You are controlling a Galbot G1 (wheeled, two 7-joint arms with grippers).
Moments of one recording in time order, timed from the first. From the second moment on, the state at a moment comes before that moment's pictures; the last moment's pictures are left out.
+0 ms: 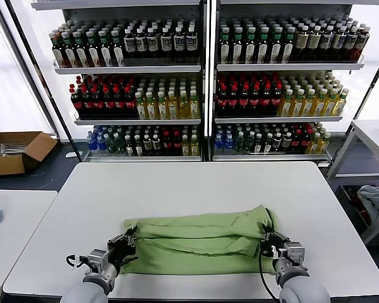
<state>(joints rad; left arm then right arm) 1.41 -1.23 -0.44 -1.94 -0.28 0.41 -0.01 -1.38 1.27 0.44 2.02 0.32 -0.57 0.22</state>
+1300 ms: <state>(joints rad) 1.45 -1.31 -0.50 -2.06 -0.29 0.49 -0.10 -1.43 1.26 0.46 2.22 0.34 -0.51 0.25</state>
